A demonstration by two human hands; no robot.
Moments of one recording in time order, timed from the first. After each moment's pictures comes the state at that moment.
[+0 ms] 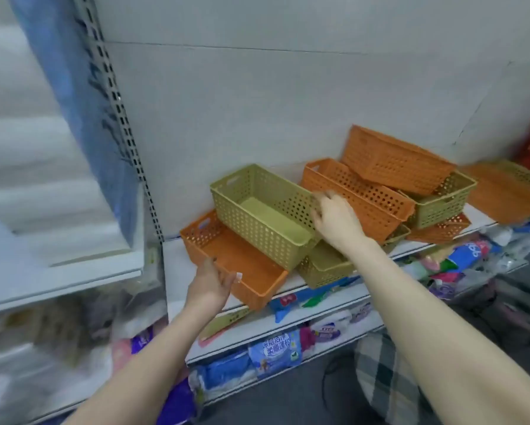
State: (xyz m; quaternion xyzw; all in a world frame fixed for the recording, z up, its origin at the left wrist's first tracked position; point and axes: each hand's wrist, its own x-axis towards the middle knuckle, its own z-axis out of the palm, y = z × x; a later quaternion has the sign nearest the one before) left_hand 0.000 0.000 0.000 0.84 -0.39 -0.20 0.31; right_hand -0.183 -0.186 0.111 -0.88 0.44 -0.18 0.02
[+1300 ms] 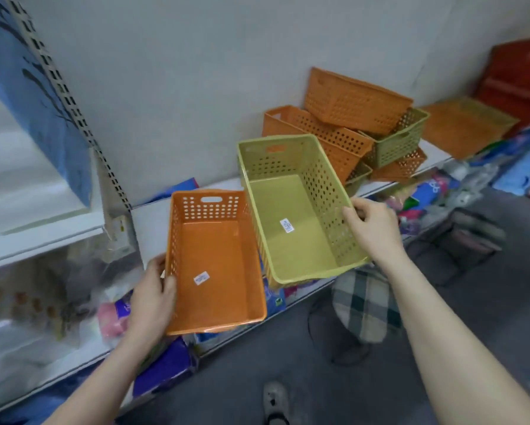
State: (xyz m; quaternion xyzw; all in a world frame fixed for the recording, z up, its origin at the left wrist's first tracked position) left_hand -0.043 0.109 0.002 0.83 -0.37 -0.16 0.38; right_hand -0.334 -0.104 0.074 -0.76 0.56 -0.29 0.17
